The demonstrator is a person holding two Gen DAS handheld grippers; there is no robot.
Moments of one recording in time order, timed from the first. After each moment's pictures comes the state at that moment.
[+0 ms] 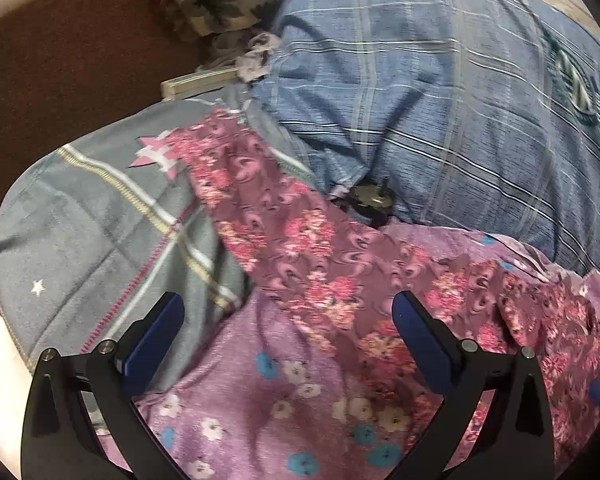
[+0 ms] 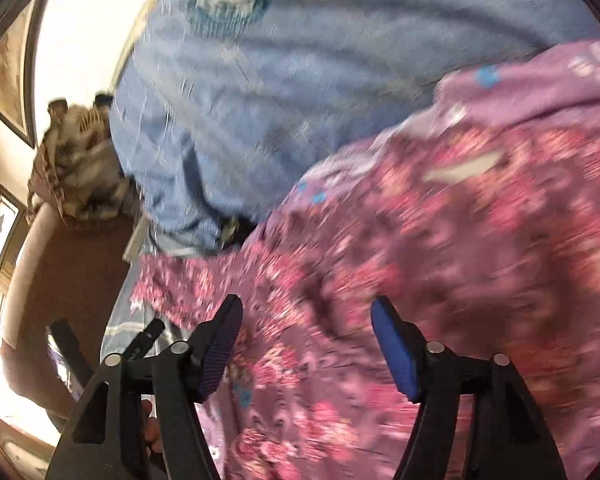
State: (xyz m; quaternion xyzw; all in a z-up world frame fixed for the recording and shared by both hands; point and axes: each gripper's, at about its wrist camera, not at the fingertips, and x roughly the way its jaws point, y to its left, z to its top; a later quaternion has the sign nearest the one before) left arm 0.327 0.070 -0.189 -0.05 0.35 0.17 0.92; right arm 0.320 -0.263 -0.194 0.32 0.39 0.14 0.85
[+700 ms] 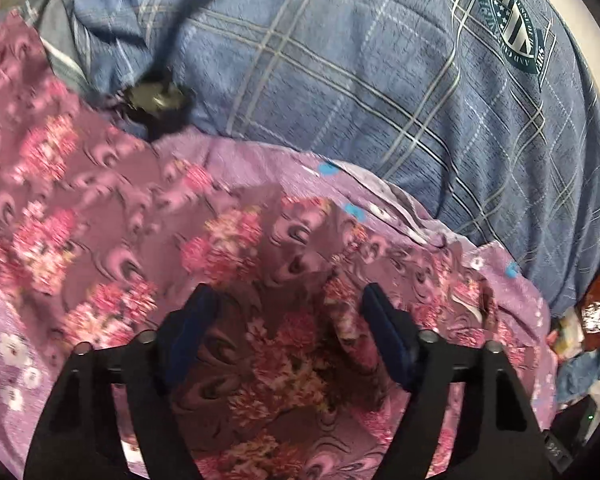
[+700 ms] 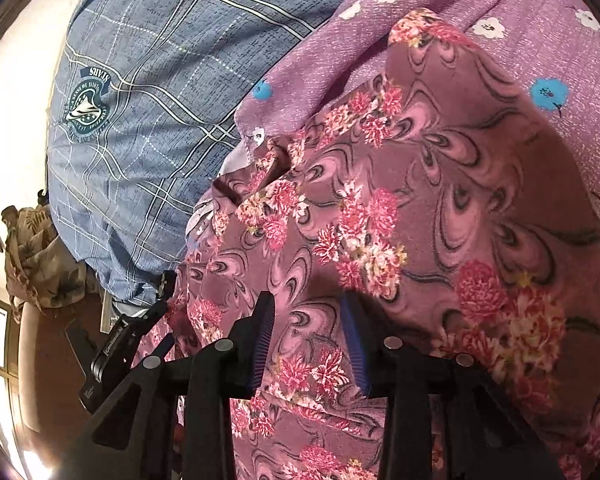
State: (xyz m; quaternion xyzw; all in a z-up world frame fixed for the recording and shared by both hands) left arm 0.416 -0.028 -0.248 -0.19 0.46 -0.07 0.87; right arm 0.294 -0.387 -0.267 0.44 0.41 0.04 0.80
